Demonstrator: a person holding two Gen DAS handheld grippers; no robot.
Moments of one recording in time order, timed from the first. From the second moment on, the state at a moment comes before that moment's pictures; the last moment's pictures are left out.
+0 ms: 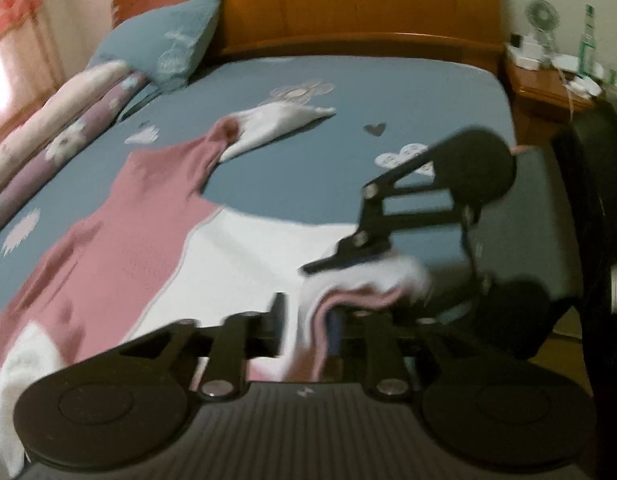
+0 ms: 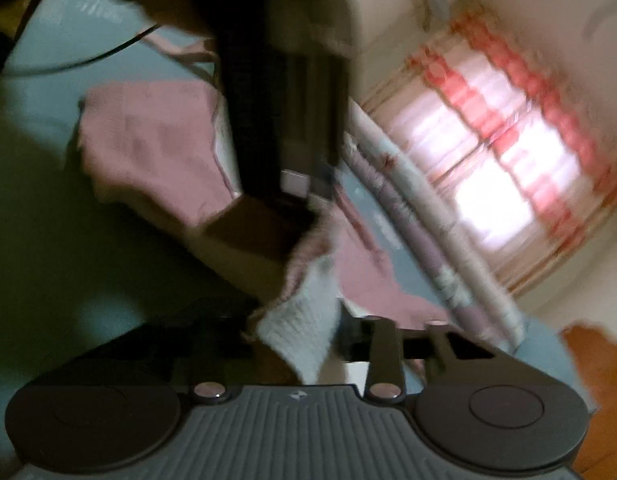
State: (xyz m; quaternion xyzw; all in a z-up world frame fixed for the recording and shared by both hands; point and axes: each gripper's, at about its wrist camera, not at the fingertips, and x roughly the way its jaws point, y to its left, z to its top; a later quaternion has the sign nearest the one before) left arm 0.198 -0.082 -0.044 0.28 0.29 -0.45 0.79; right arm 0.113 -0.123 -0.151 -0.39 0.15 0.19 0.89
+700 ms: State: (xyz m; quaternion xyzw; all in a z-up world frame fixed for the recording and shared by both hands) left arm 0.126 -0.091 -0.155 0.56 0.10 -0.16 0.81; right arm 0.158 -0.192 -0.088 -0.09 0.17 0.17 0.97
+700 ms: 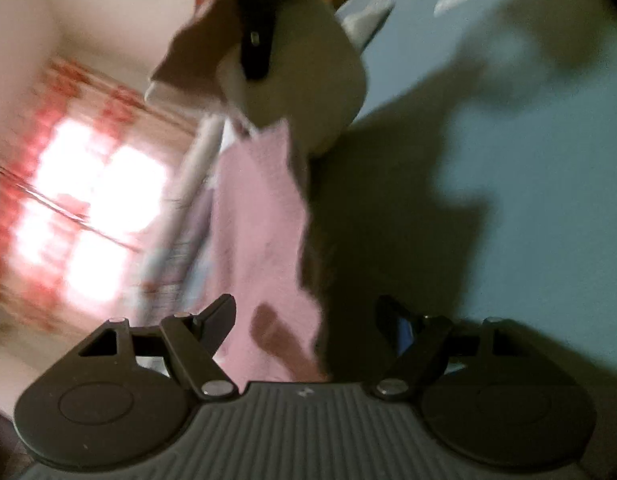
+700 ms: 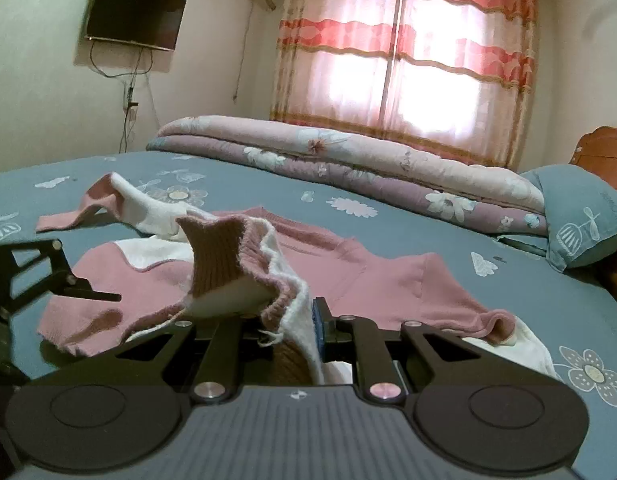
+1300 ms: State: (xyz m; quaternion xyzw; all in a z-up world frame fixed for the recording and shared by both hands) left arm 0.154 -0.054 -0.095 0.47 0.19 -0.11 0.86; right arm 0.147 -0.198 -0.081 -0.12 0.17 0.17 0.96
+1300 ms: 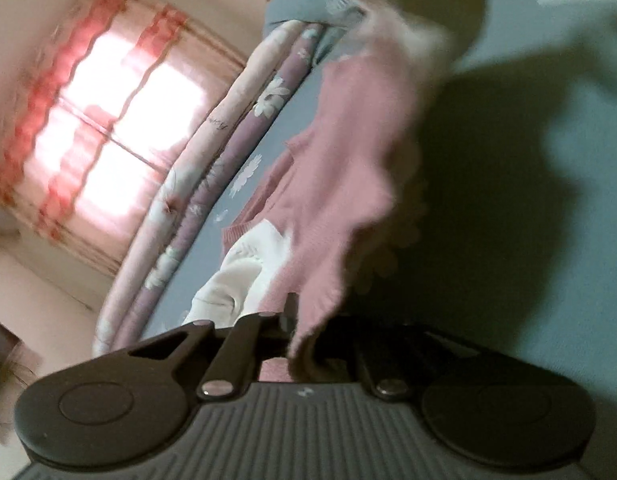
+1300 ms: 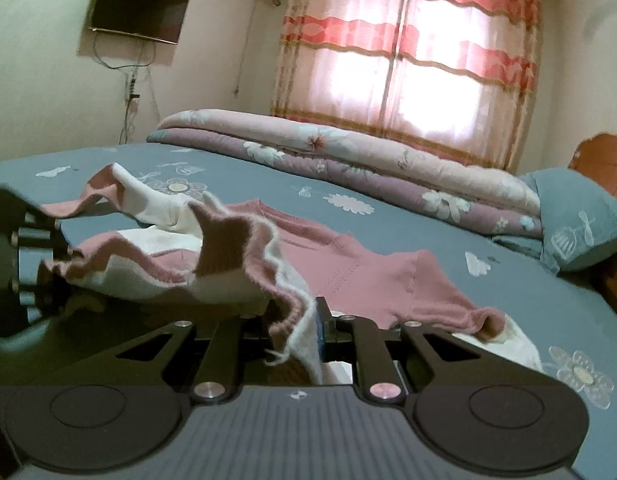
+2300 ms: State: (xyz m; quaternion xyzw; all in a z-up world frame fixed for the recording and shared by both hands) left arm 0.076 -0.005 -0.083 0.57 0.16 -0.31 0.74; right arm 0.066 -0.178 -0.090 -0.34 0.30 0.24 0.86
